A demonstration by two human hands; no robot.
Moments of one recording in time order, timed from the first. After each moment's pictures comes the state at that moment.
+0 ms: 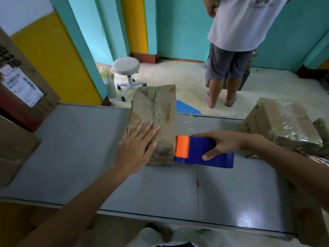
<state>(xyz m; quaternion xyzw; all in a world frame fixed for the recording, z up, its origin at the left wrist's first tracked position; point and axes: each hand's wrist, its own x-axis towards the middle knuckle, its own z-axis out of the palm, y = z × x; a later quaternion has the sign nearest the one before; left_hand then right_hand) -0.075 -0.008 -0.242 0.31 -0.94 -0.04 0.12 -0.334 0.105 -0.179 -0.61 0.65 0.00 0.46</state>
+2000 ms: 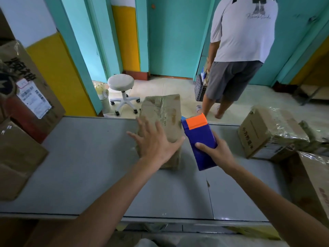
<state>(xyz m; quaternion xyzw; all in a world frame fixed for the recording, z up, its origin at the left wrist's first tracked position) -0.098 0.001 -0.198 0.50 -0.86 -0.11 0.08 -0.249 0.122 -0.222 -0.34 0.74 -0.49 0.30</state>
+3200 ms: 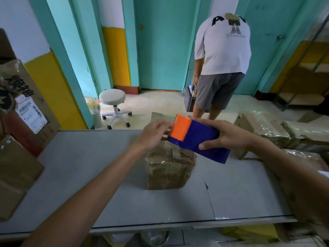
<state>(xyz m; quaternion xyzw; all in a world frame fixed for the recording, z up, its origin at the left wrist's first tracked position) -0.070 -0.015 -0.141 0.26 -0.75 -0.57 0.19 -0.239 0.135 -0.100 -0.60 0.72 -0.22 0.28</state>
